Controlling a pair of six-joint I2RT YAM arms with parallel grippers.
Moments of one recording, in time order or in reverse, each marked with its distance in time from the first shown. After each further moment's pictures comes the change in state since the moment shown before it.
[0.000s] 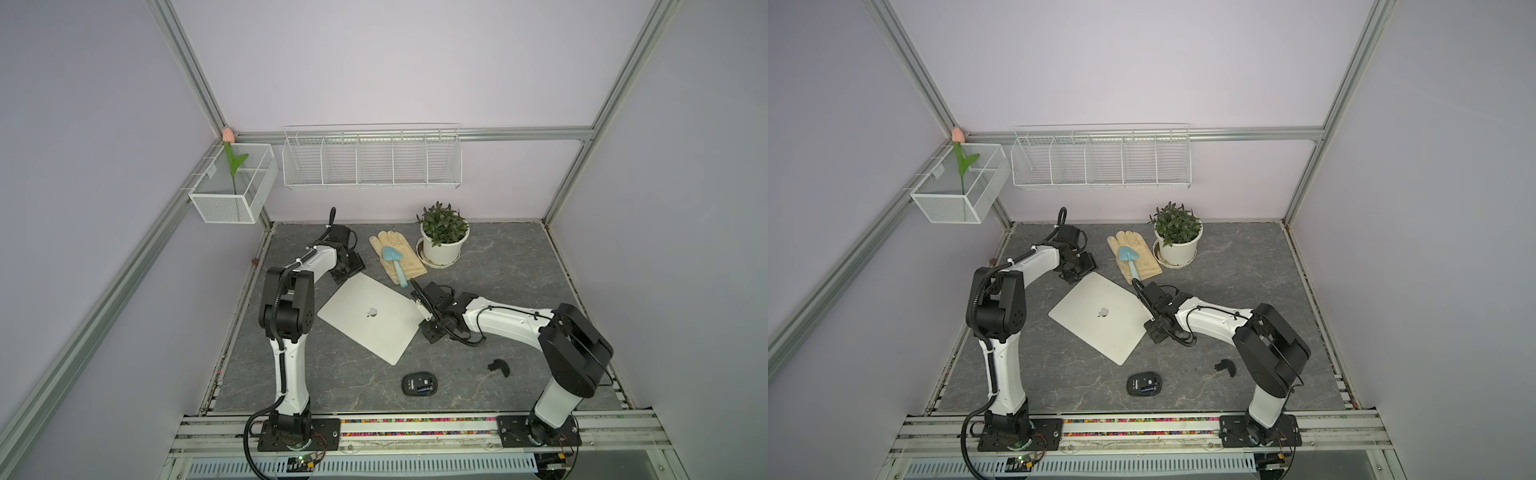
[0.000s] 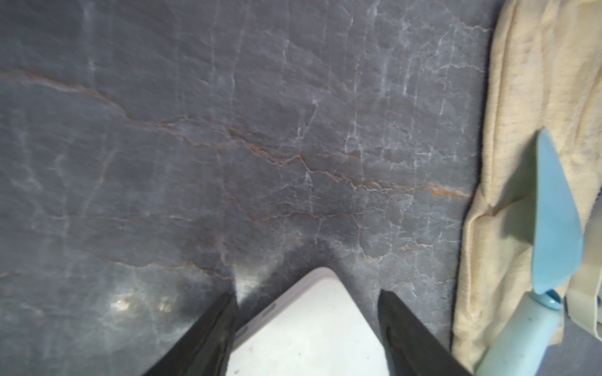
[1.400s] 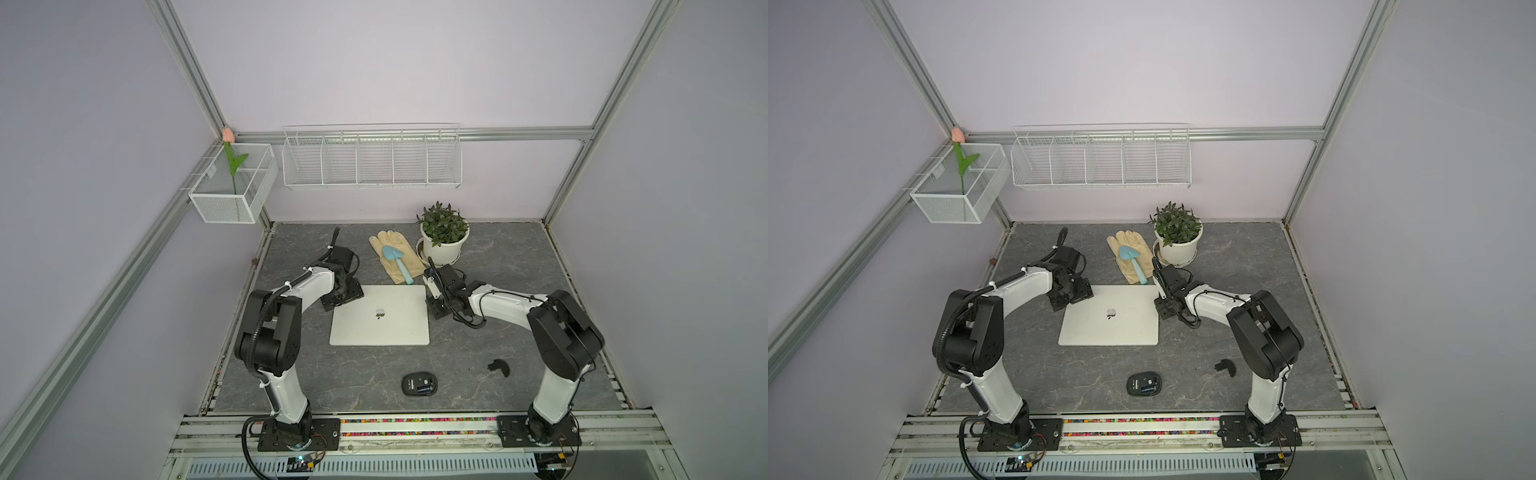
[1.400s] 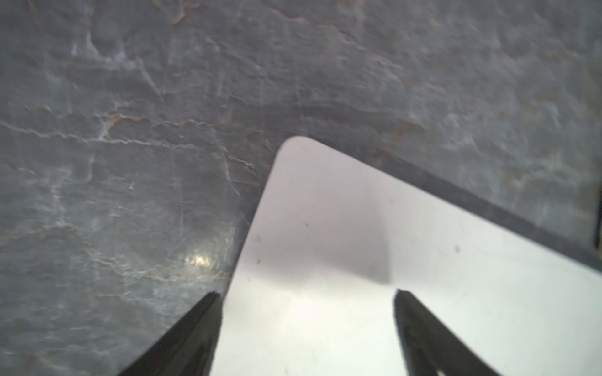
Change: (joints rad) left arm -0.083 -0.360 -0.393 -0.073 -0.188 0.014; right arm -0.183 0.027 0.007 0.209 -0.031 -0.034
